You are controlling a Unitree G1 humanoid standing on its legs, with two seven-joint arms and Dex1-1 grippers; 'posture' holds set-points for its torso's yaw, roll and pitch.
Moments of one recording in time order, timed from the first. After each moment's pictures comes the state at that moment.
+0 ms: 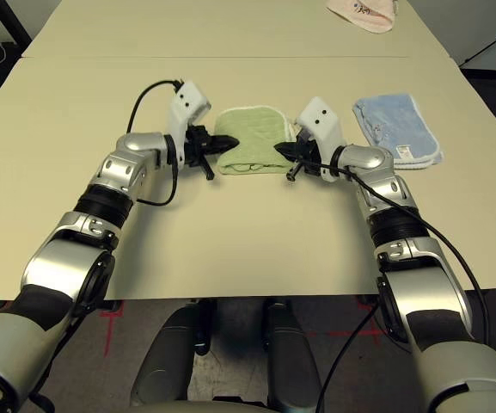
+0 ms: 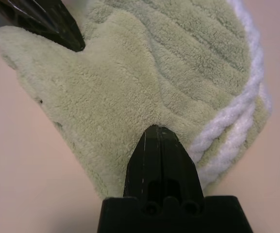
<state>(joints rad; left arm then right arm) -1.05 0.24 -0.17 0.84 -0.05 0.18 -0.95 -0.87 -0.47 0.11 0.67 -0.04 0.09 0.87</state>
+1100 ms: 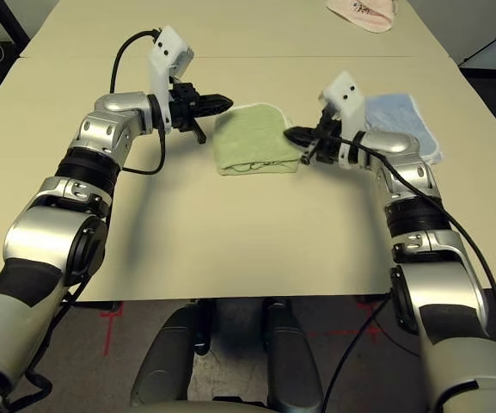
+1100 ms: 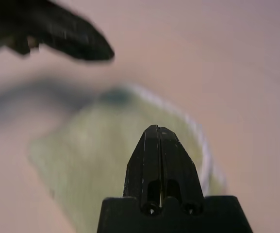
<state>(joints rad) -1.31 0.26 -0.03 0.99 -0.09 0.16 -1.00 -1.05 -0.42 -0.02 0.76 0.16 0.09 0.93</state>
